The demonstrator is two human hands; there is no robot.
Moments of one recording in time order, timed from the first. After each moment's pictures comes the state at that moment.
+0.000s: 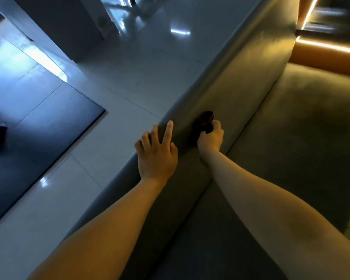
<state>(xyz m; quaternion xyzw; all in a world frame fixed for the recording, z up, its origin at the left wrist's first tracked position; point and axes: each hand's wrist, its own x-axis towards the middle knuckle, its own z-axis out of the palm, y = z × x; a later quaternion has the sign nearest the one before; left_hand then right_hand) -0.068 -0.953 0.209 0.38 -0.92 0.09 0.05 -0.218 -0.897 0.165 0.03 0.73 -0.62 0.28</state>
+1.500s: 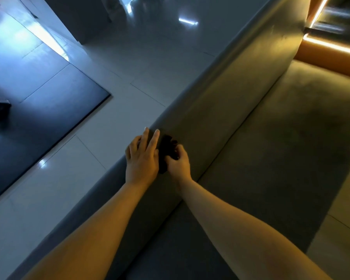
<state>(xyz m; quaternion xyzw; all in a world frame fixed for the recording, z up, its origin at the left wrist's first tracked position) 0.047 -0.931 0.221 0.40 -0.92 -0.05 0.04 -0.043 -0.854 0.183 -0.06 0.59 -0.65 0.47</state>
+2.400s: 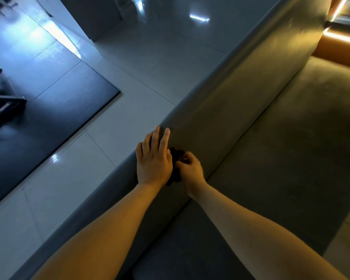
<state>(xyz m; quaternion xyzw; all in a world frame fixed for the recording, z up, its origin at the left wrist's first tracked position) 0.047 -0.922 0.206 0.40 -0.91 0.04 0.06 -0.041 -0.837 0.172 -0.05 0.61 -0.60 0.52</state>
